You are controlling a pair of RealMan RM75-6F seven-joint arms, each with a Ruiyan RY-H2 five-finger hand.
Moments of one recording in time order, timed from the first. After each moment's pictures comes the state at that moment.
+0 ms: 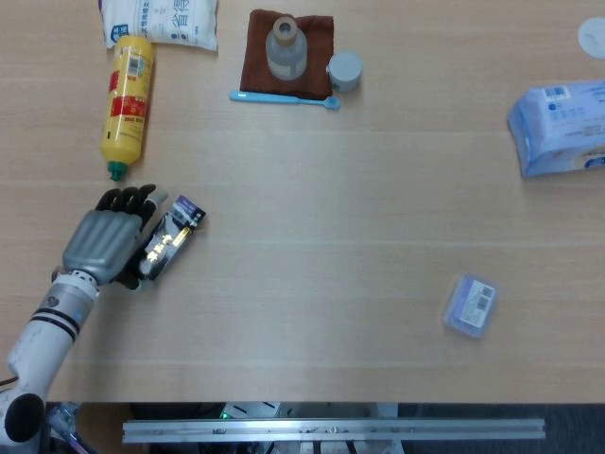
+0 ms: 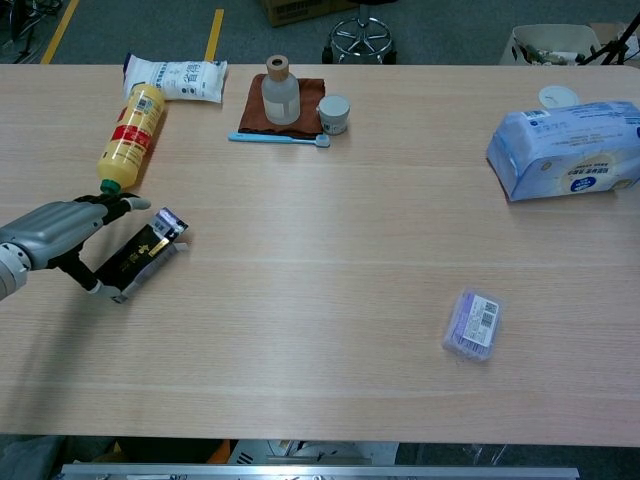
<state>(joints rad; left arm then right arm) -0.45 -1.39 0.01 -1.58 1.13 0.91 0.32 0.17 -1.17 0.16 -1.51 -1.45 1.48 0.10</state>
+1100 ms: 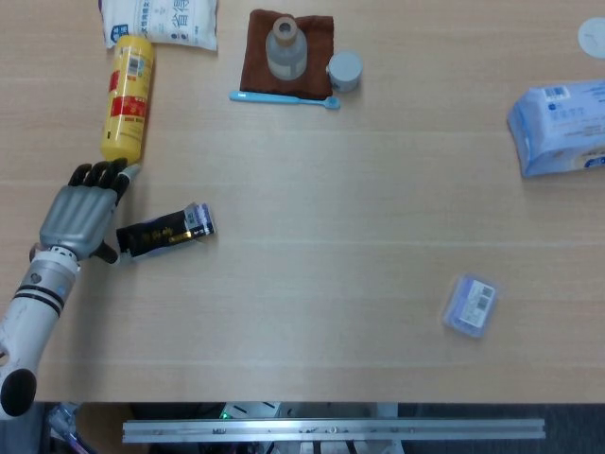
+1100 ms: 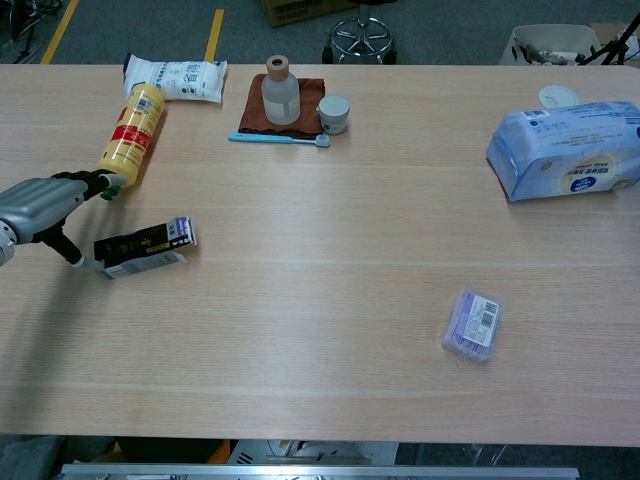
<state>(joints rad) -0.49 -1.40 -0.02 -1.45 1.08 0.91 0.30 0.16 -1.17 0.16 -1.50 -1.44 1.48 0.11</state>
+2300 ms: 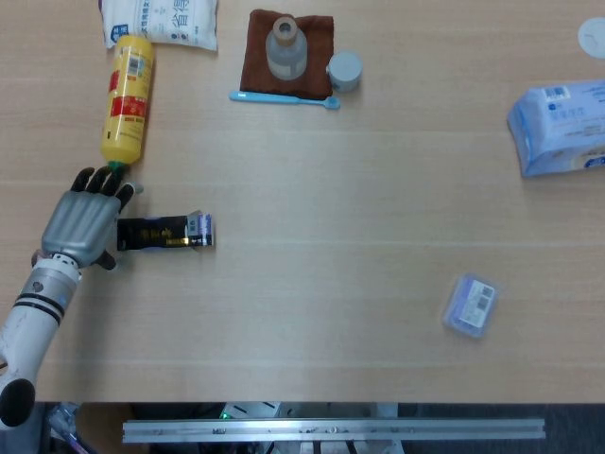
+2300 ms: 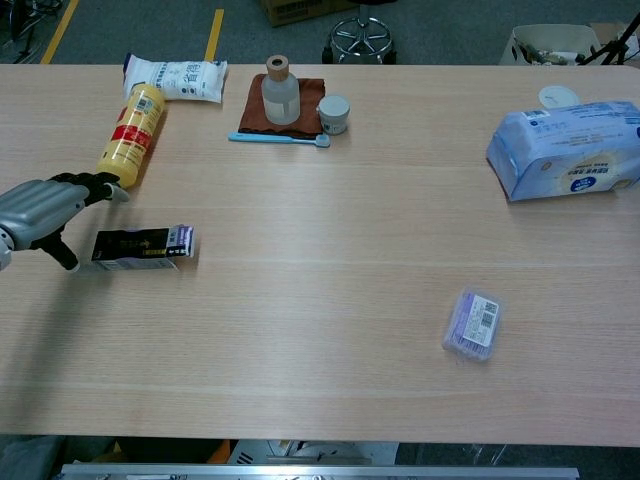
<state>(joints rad) -0.48 -1.39 0.01 -1.49 1.10 0.94 0.36 0.14 -1.17 0.16 -1.51 -1.43 1.49 0.11</state>
